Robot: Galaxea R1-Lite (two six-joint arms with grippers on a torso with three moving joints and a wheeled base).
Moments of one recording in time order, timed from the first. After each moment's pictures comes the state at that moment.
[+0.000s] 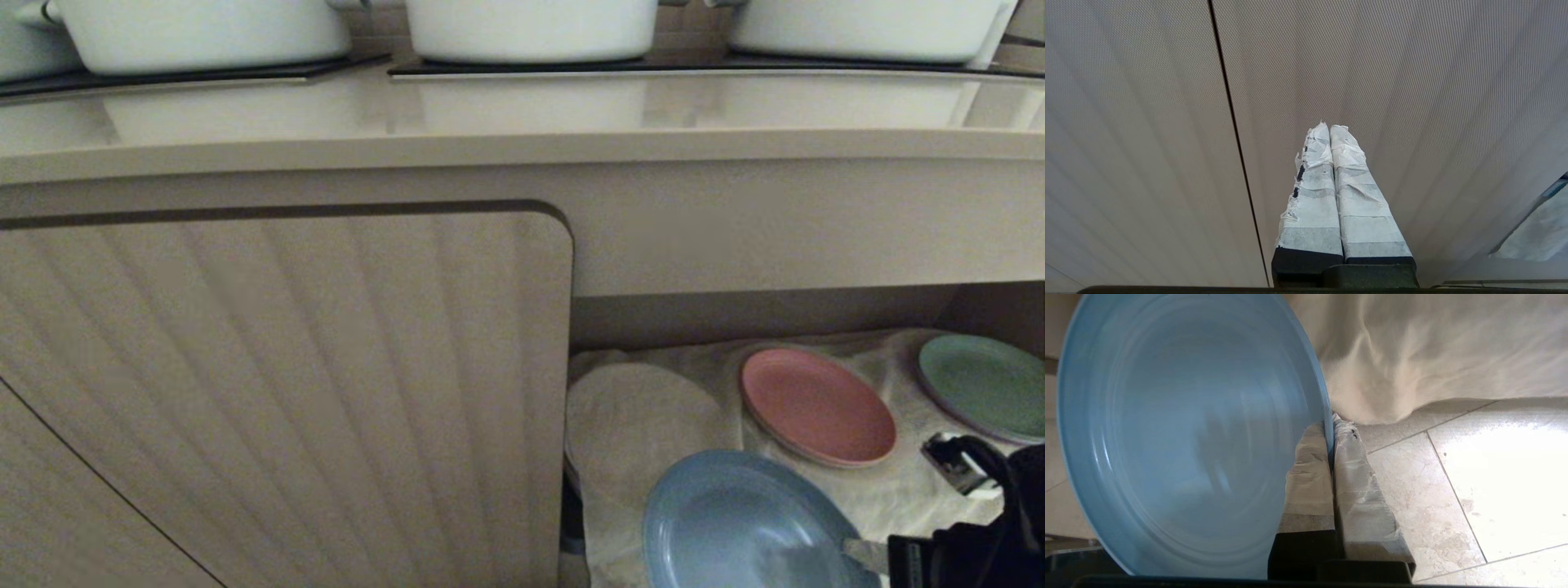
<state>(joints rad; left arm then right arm) 0.00 0.00 0.00 0.00 0.00 -0.05 0.30 1.30 -0.21 -0.32 0.04 0.37</state>
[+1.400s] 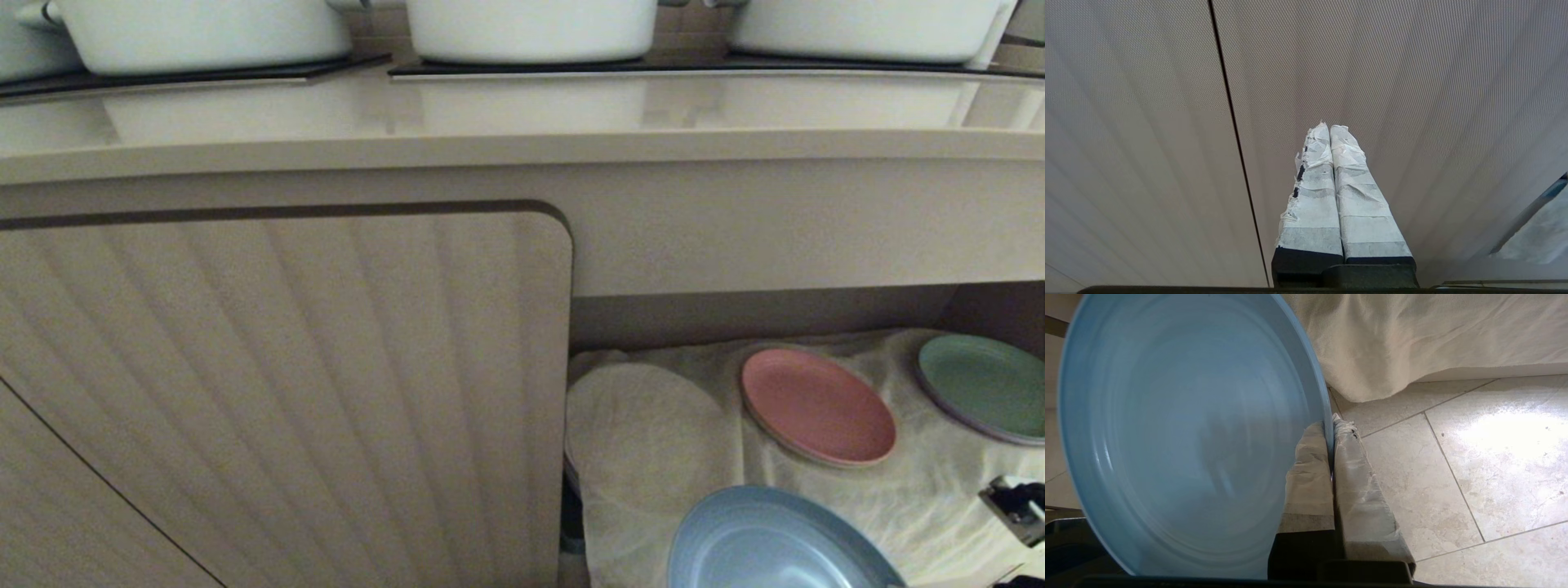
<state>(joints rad) 0.00 0.00 0.00 0.00 0.00 -0.05 0.30 1.09 -0.16 -0.16 0.04 0.38</state>
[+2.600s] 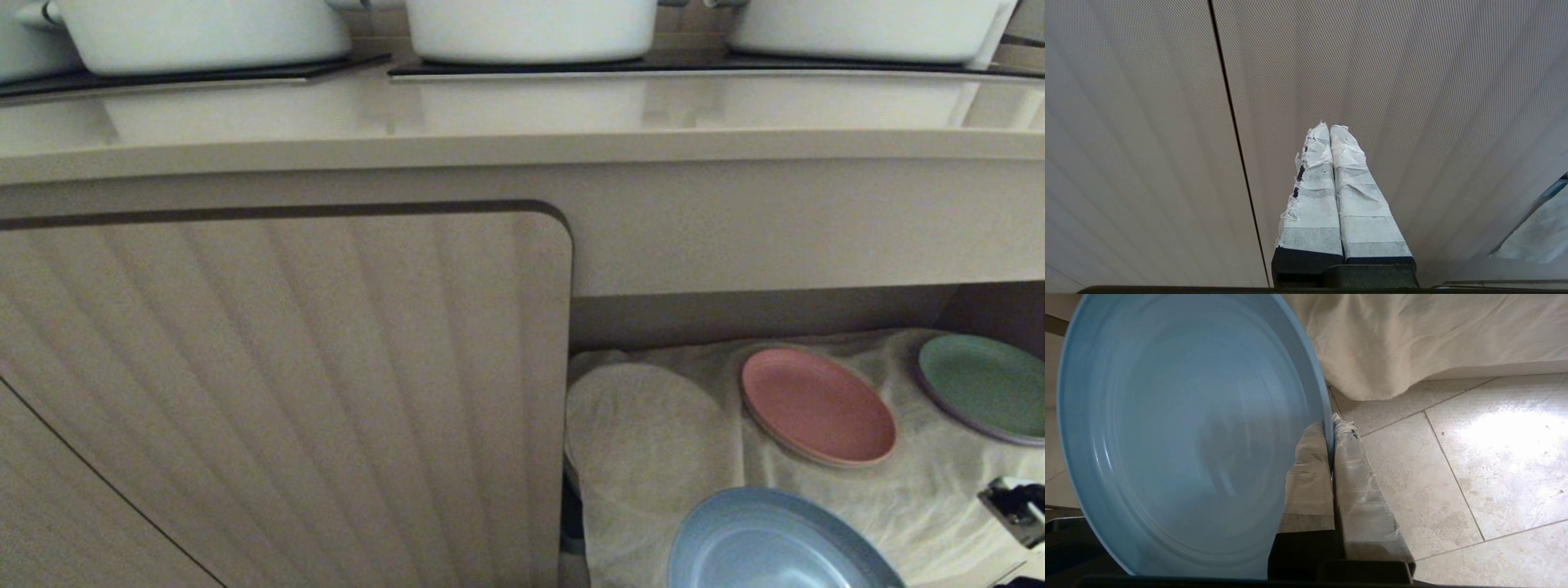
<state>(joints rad) 0.00 0.00 0.00 0.00 0.00 -0.05 0.30 1.10 -0.16 -0.16 0.04 0.38</state>
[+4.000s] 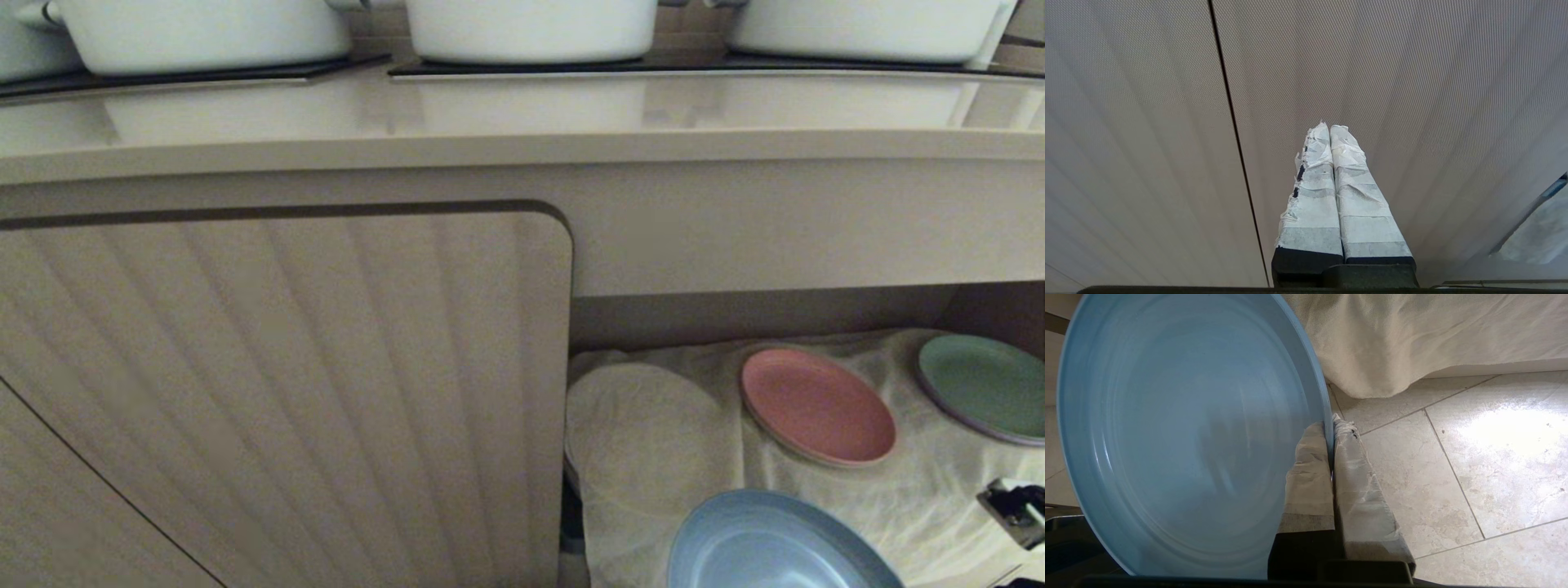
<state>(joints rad) 0.00 0.00 0.00 0.00 0.00 -0.05 0.30 1.10 -0.16 -0.16 0.05 0.38</state>
